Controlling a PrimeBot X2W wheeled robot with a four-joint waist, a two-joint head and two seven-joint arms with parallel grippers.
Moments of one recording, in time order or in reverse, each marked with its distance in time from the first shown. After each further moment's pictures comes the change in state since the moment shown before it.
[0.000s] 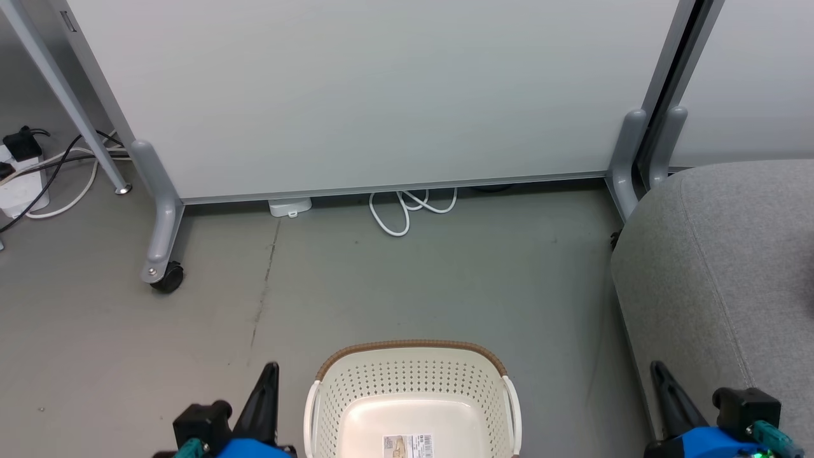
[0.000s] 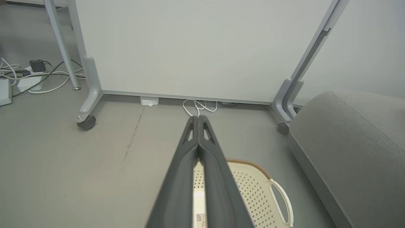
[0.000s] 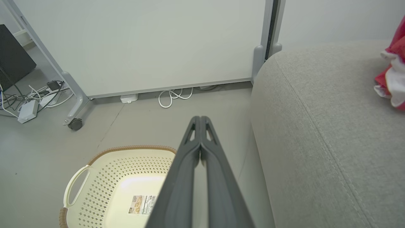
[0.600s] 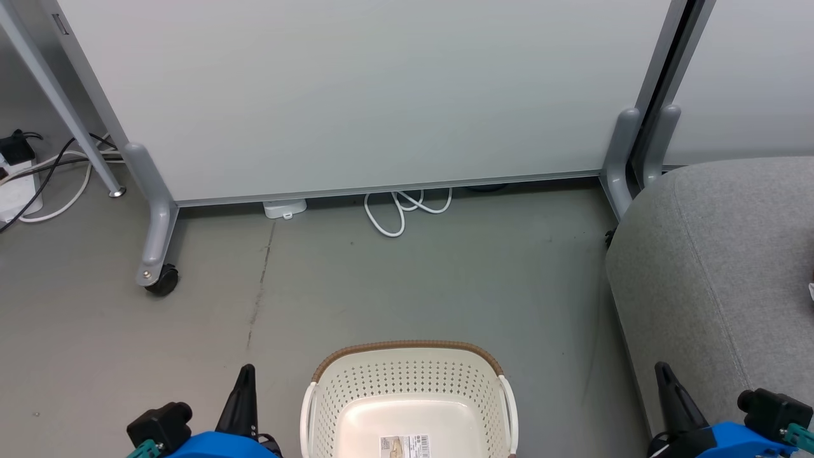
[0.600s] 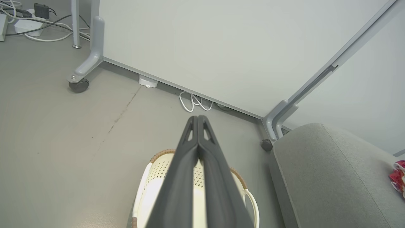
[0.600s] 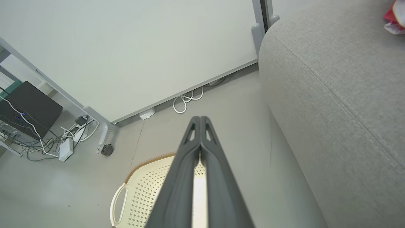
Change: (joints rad) left arm 0.025 -0.008 0.052 -0.025 -0.258 0.000 0.074; right arm 0.005 0.004 -0.002 0.015 0.291 0.000 0.044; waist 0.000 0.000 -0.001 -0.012
